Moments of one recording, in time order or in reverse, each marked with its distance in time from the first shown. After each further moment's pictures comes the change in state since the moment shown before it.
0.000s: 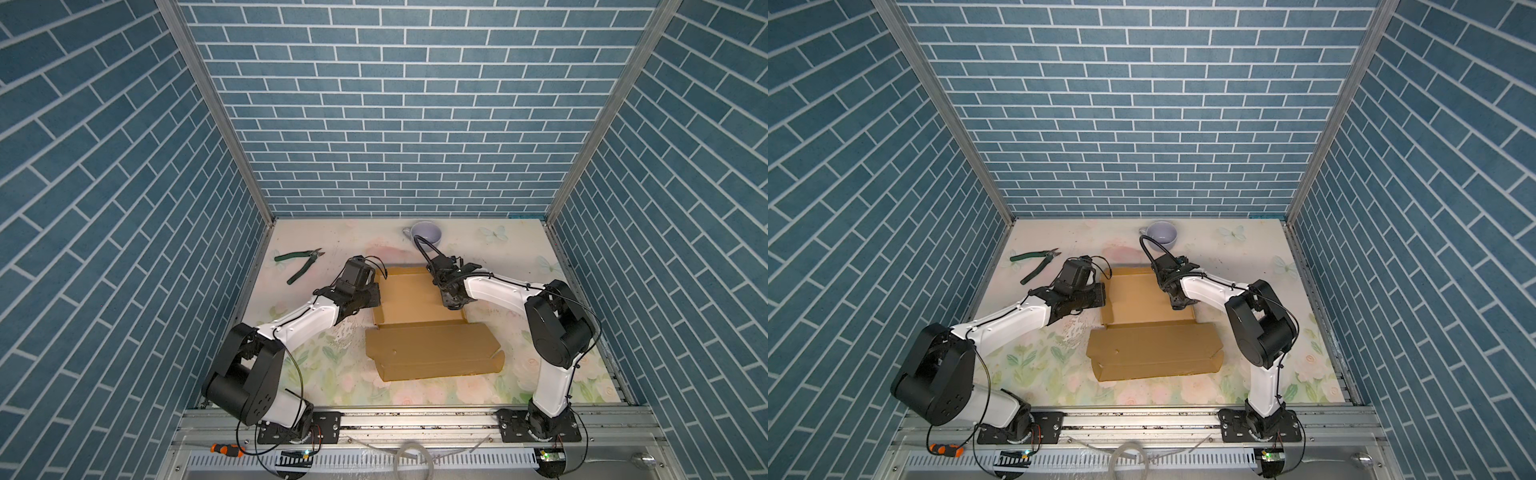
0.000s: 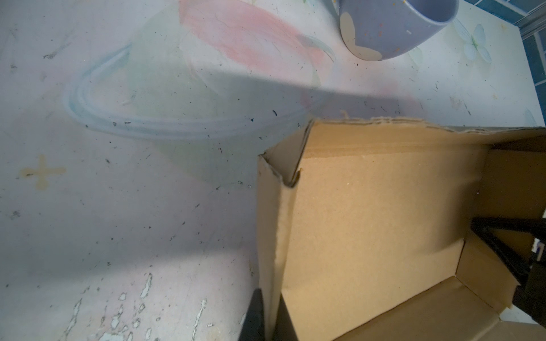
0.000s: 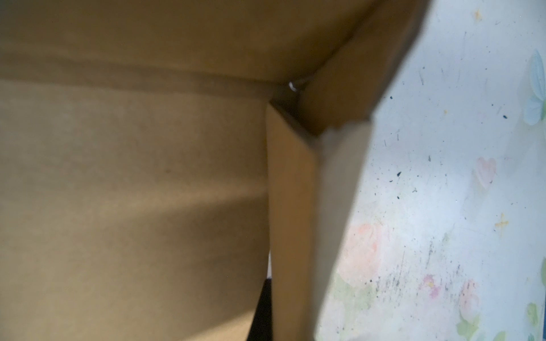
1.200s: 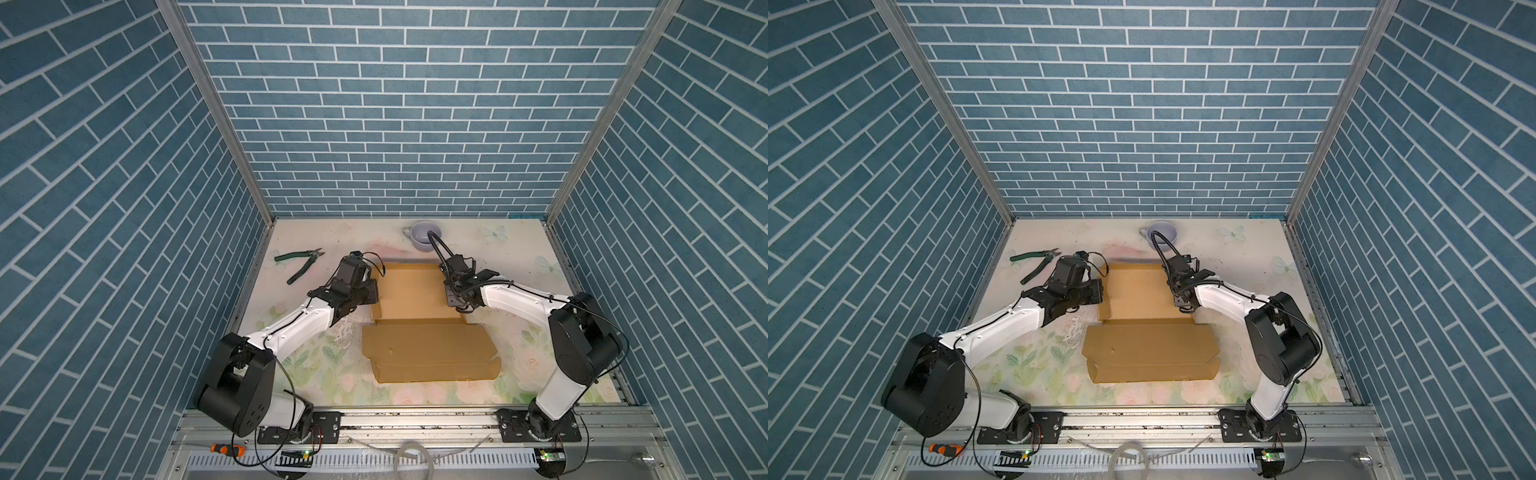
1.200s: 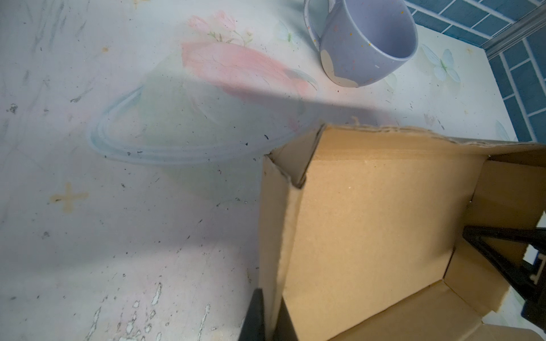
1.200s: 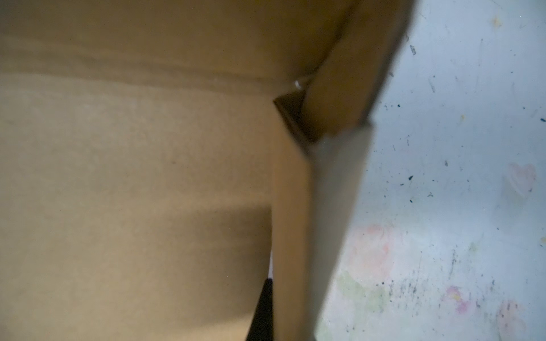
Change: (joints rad) left arm 0.014 -0.060 0.000 0.006 0.000 0.032; right arm -0.031 -0.158 -0.149 0.157 -0.105 -0.038
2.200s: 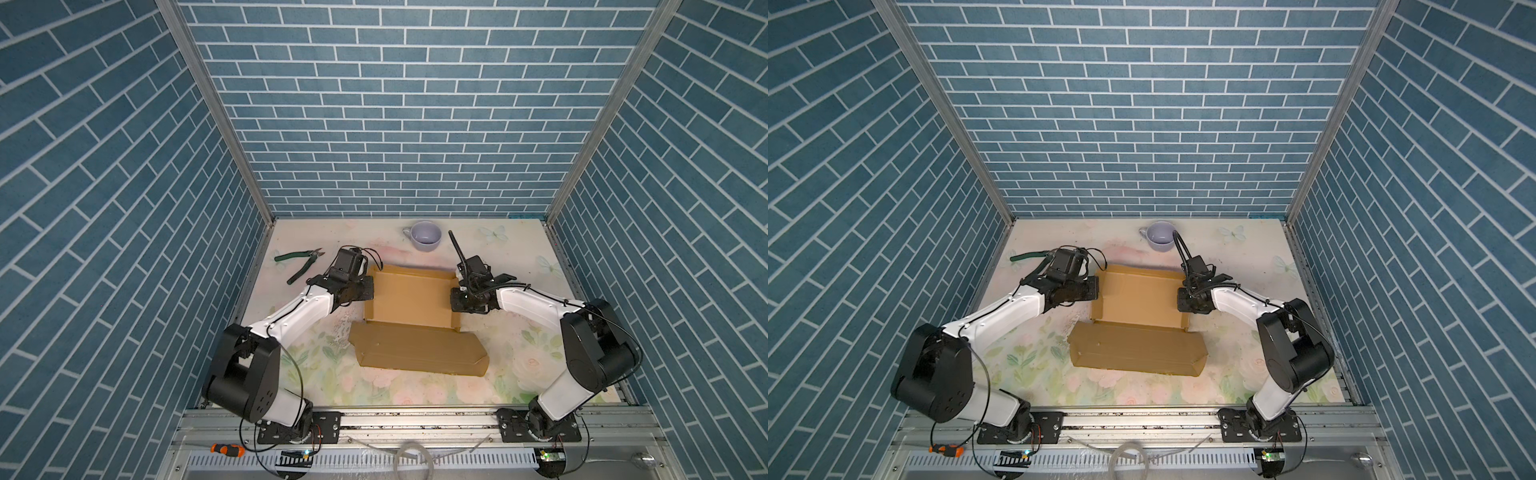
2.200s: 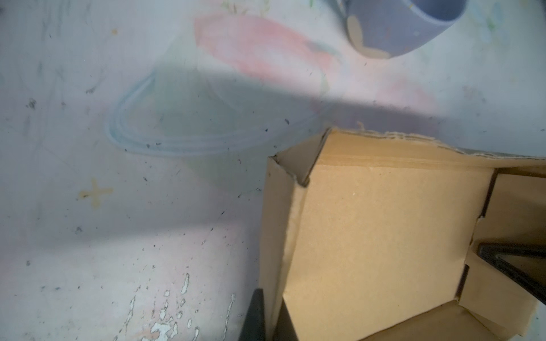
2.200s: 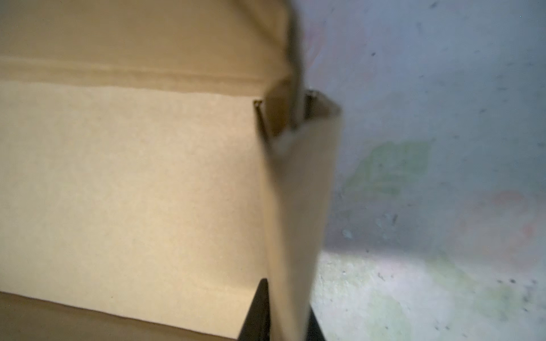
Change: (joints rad) left arm 0.058 0.024 0.088 -0.135 0.039 0.089; right arm -0.119 -0.109 -0.131 0.101 -0.420 0.037
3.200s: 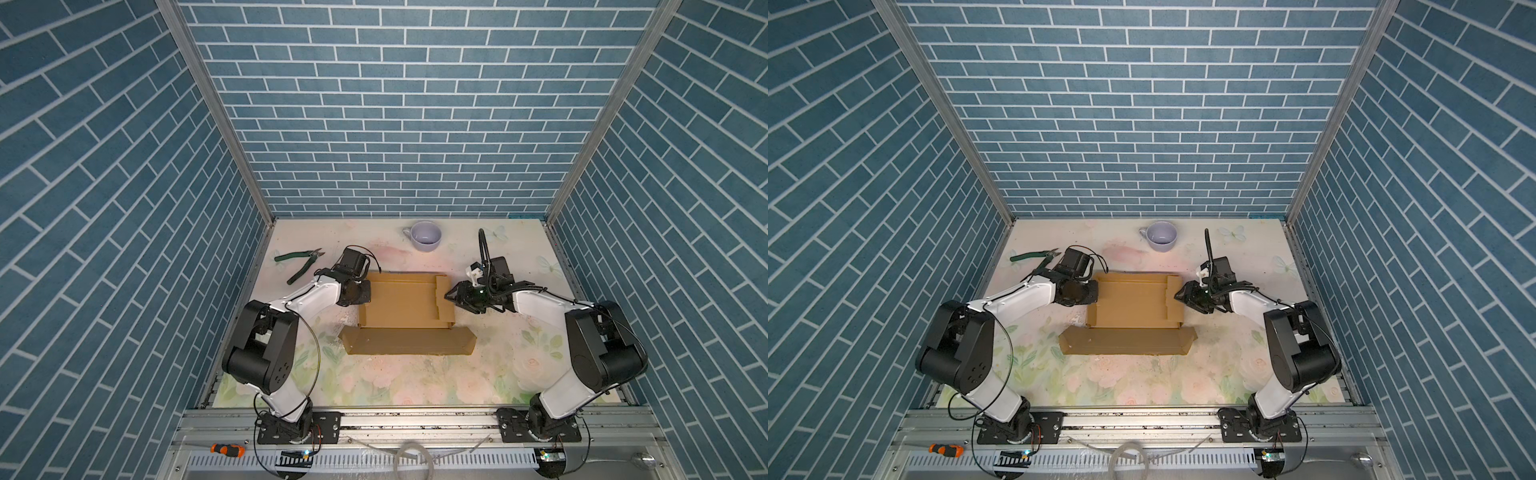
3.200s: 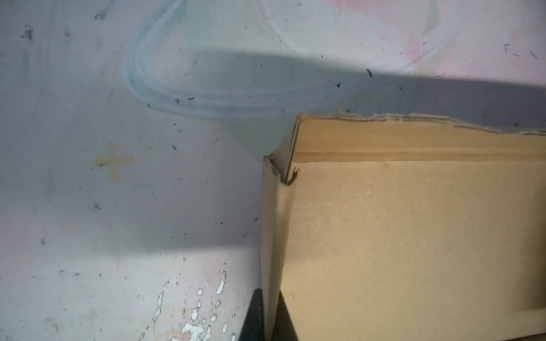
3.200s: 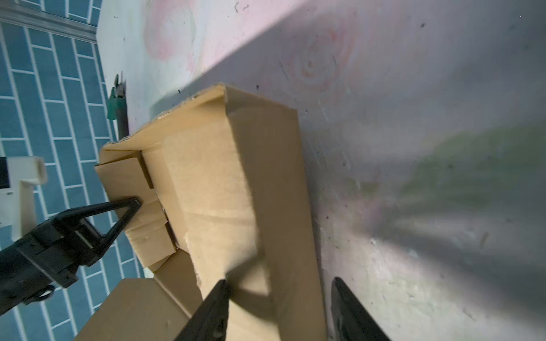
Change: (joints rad) left arm 0.033 0.209 0.098 -0.149 -0.058 0.014; right arm -0.165 0.006 -0.116 0.236 -0.439 0.171
